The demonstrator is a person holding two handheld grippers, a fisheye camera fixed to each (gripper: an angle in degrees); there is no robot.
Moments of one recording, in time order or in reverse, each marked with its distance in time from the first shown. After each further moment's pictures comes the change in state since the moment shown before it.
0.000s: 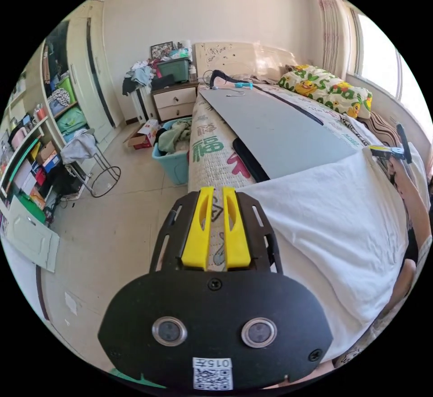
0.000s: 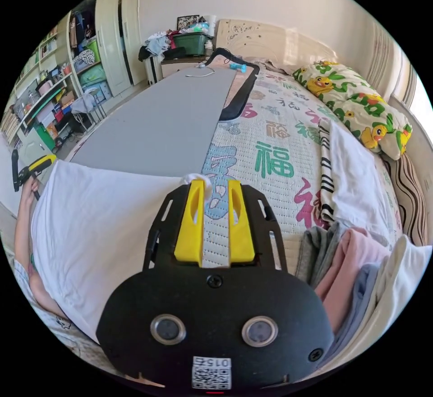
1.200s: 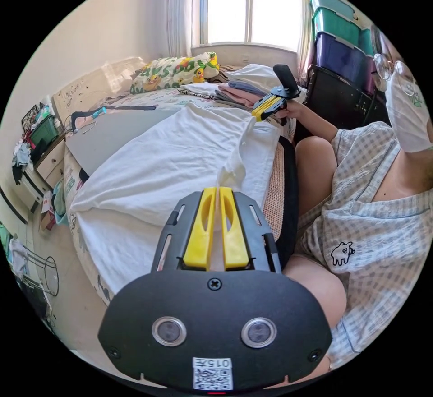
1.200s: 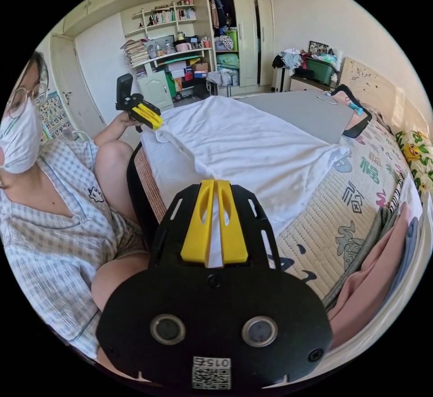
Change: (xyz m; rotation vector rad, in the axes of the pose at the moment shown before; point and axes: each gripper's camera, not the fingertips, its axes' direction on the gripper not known) left arm 0.327 0.126 -0.007 -0.019 0.617 0.625; right arm -0.029 0.099 -0.180 0.034 -0.525 -0.539
